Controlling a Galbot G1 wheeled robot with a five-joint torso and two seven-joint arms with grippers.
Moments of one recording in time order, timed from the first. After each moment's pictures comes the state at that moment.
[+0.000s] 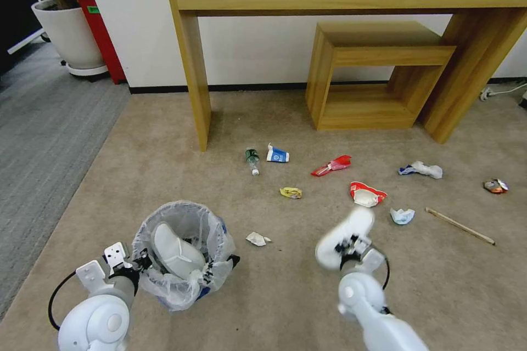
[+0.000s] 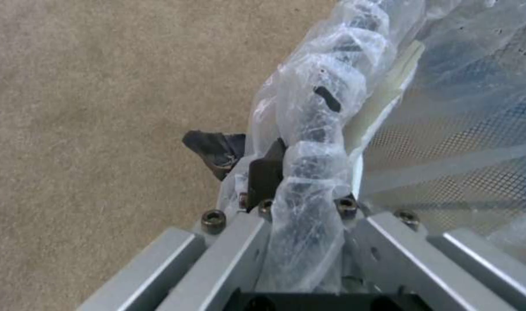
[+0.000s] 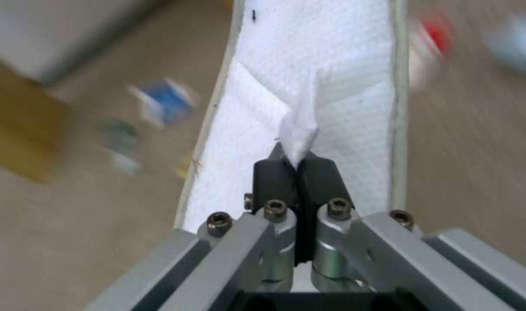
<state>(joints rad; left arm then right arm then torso) 1.53 -1.35 -0.71 -2.11 -0.81 0.62 -0.48 -1.20 1.19 0.22 1.76 0.92 -0.03 0.59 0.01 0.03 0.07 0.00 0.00</state>
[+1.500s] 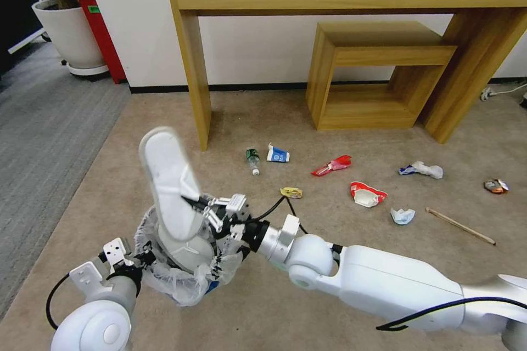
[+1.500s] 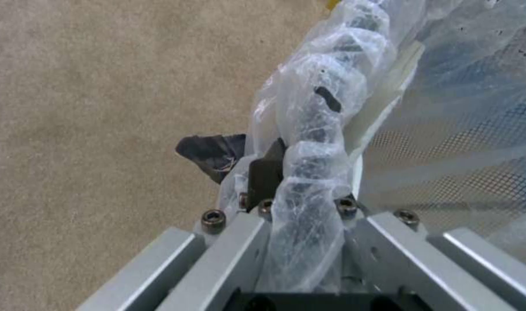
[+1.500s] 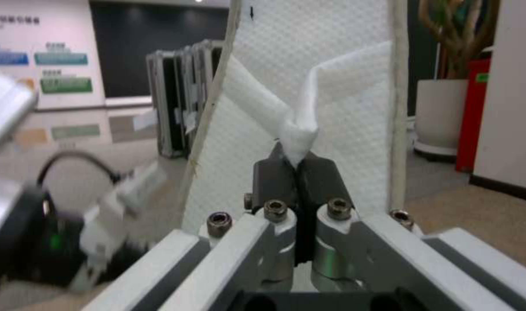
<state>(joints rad) 1.57 -1.43 -0.72 -2.27 -0.80 0.64 -0.49 -0.35 1.00 -0.91 1.75 0.78 0.40 -0.01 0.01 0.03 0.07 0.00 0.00</state>
